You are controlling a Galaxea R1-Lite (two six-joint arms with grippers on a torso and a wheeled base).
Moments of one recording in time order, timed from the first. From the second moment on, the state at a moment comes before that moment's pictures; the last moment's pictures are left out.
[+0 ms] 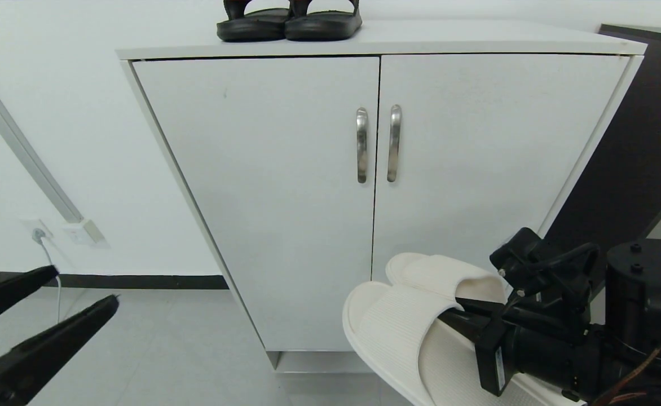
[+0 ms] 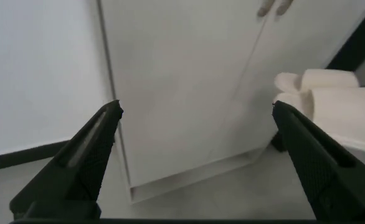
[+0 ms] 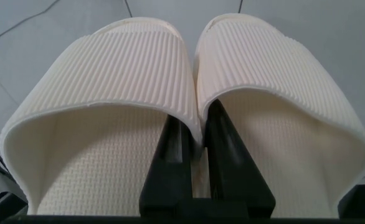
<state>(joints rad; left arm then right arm) -0.11 0.80 -0.37 -0.39 -0.32 -0.07 0.87 1.46 -0.57 -0.61 -0.13 0.01</state>
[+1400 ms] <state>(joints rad) -0.74 1.59 -1.18 -0.43 -0.36 -0.25 0.86 1.51 -0.57 -0.63 -0.14 0.02</state>
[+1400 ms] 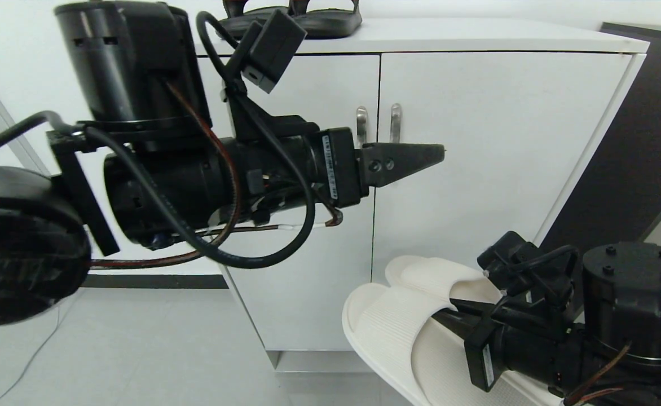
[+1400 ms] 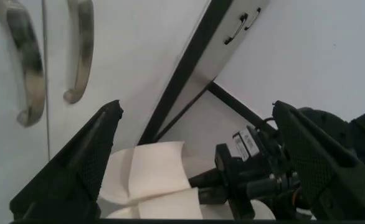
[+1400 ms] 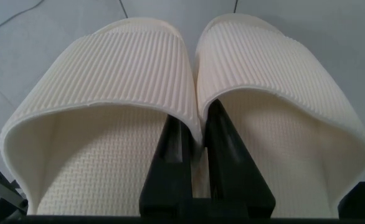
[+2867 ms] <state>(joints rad) -0.73 1.80 -1.40 -0.43 -0.19 -0.30 0.86 1.50 -0.56 -0.62 -0.14 0.01</state>
